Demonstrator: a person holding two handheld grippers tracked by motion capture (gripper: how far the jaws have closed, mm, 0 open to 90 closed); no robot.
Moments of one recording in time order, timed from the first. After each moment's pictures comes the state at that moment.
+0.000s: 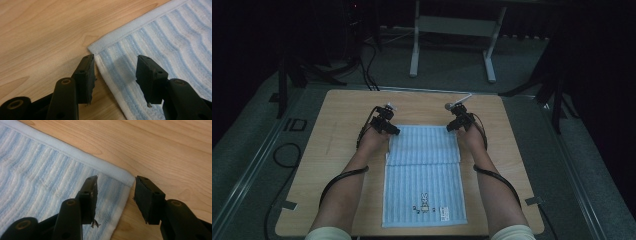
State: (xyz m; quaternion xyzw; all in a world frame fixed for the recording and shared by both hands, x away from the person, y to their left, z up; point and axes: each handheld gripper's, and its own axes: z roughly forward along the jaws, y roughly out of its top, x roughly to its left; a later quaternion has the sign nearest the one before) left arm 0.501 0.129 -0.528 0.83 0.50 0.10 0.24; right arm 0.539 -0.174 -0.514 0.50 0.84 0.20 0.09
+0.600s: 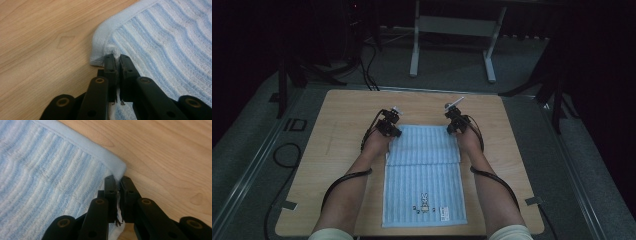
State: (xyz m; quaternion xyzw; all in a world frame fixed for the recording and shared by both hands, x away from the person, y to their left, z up) left arm 0.494 0.114 -0.532 0.84 0.47 0.08 0.25; right arm 0.533 -0.158 -0.521 0.46 0.87 0.16 0.11
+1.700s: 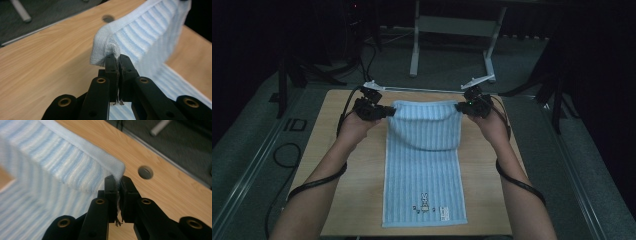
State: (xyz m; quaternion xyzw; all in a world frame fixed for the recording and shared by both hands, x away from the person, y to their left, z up) left arm 0.405 0.153 -0.379 0.82 0.39 0.13 0.40; right arm 0.458 -0.185 -0.363 0.35 0.86 0.32 0.19
